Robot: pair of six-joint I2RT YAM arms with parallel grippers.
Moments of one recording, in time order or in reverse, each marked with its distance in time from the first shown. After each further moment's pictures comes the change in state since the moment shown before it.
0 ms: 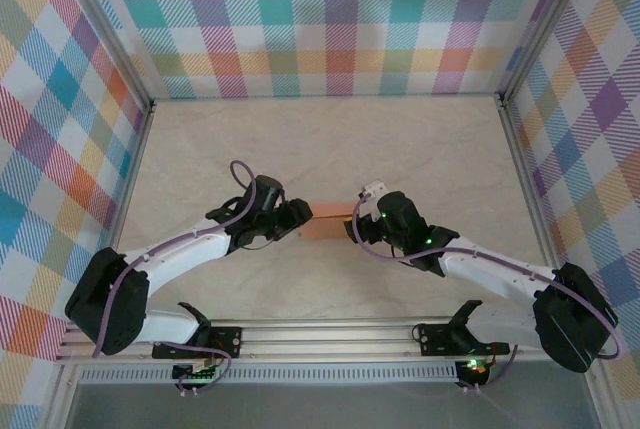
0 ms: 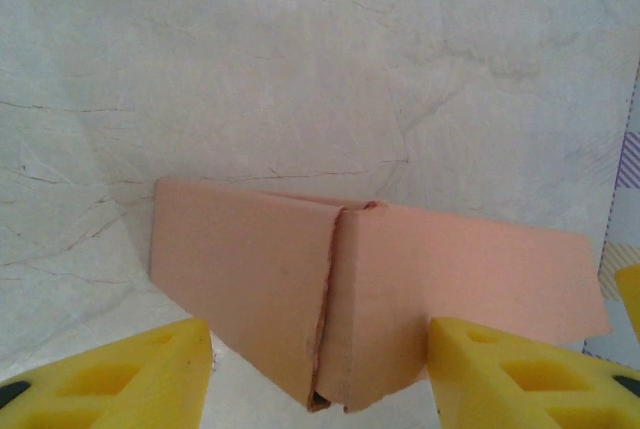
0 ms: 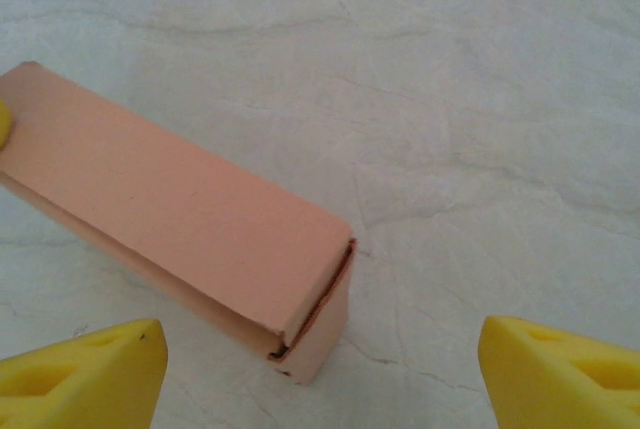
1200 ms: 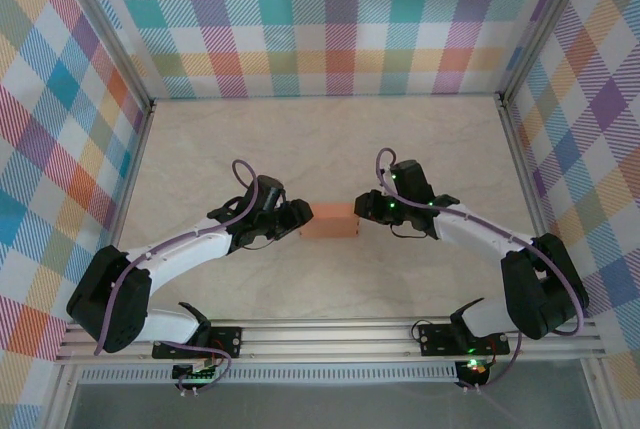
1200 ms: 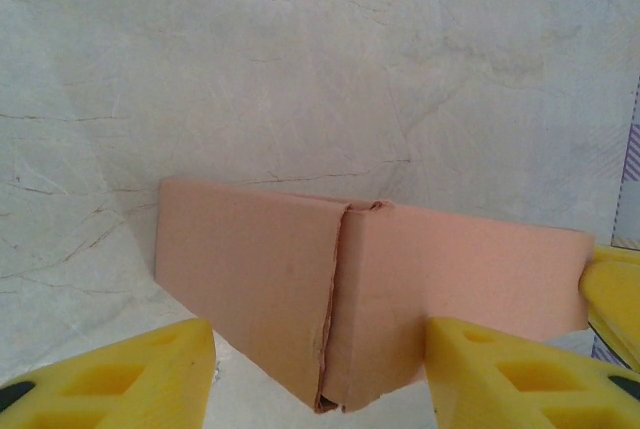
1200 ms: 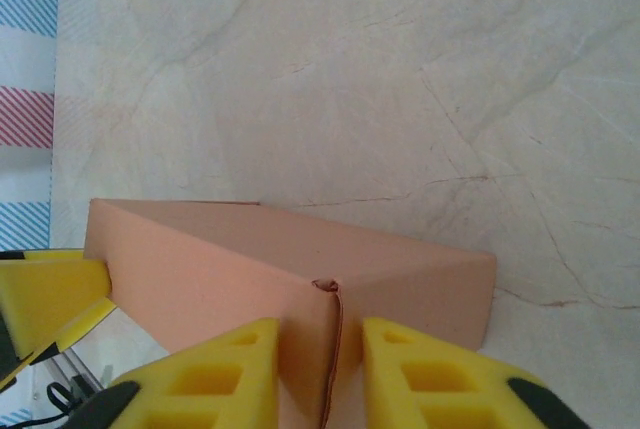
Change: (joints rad) left arm 0.000 0.010 0.000 0.011 0.000 0.026; right arm -0.279 0.219 0.174 -0.123 -0.537 0.511
